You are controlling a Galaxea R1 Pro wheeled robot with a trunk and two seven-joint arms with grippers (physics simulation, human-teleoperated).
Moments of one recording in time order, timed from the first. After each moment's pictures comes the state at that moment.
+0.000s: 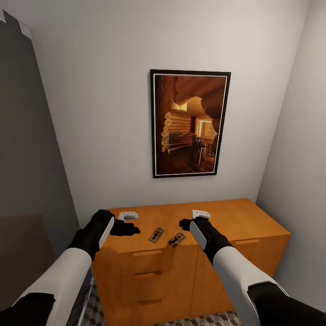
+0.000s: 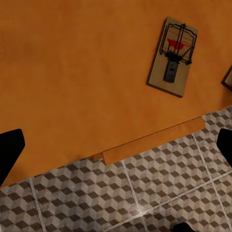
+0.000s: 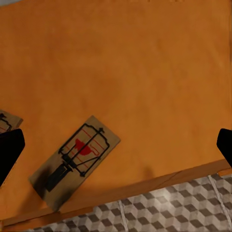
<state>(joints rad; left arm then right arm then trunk) -0.84 -0.03 -0.03 -0.70 -0.04 0.92 -0.29 -0.88 0.17 0.10 -0.48 -0.31 0.46 -0.32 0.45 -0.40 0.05</state>
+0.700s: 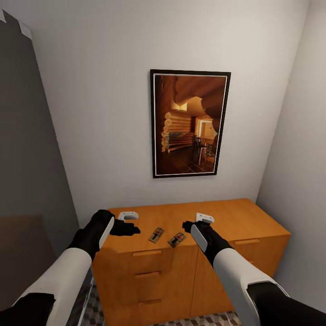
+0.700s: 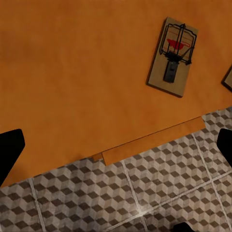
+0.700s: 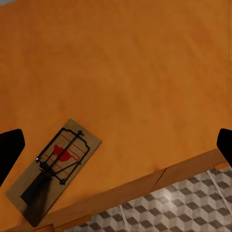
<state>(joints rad) -0.84 -0.03 -0.03 -0.70 -0.04 0.92 -0.29 -0.89 0.17 0.05 -0.41 -0.32 0.35 -0.37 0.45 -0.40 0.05</state>
